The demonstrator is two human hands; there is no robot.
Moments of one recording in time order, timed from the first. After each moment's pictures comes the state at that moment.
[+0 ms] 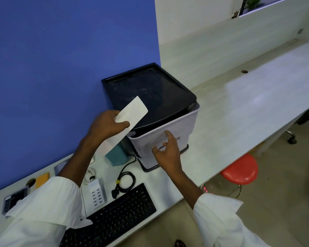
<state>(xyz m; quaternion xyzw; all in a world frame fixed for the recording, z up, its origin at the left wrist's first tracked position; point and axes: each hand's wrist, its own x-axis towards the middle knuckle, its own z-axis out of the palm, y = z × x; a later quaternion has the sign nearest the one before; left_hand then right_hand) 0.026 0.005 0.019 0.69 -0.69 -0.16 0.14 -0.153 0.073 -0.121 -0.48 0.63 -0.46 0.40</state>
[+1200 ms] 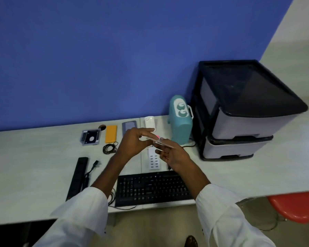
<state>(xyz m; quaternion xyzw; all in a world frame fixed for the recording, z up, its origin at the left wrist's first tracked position) 0.261 0.182 -0.079 0.65 -0.61 -0.28 0.35 0.093 0.135 -0.129 -0.28 0.47 -0.27 0.80</state>
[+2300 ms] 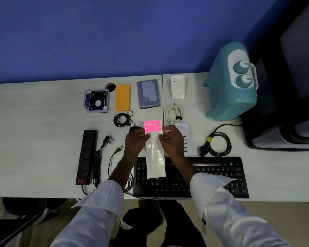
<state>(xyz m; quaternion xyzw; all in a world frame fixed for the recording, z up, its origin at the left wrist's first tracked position) 0.382 0.155 -0.308 0.77 -0.18 -0.44 0.42 0.247 0.097 -0.311 -0.54 0.62 -0.20 0.53</state>
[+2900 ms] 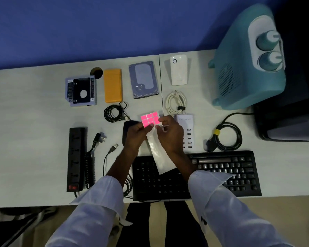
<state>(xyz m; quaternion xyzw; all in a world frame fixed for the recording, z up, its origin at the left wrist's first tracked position) 0.388 0.128 -0.362 0.71 -0.12 -0.53 0.44 0.268 0.087 -0.364 -0.61 0.60 -0.25 0.45</state>
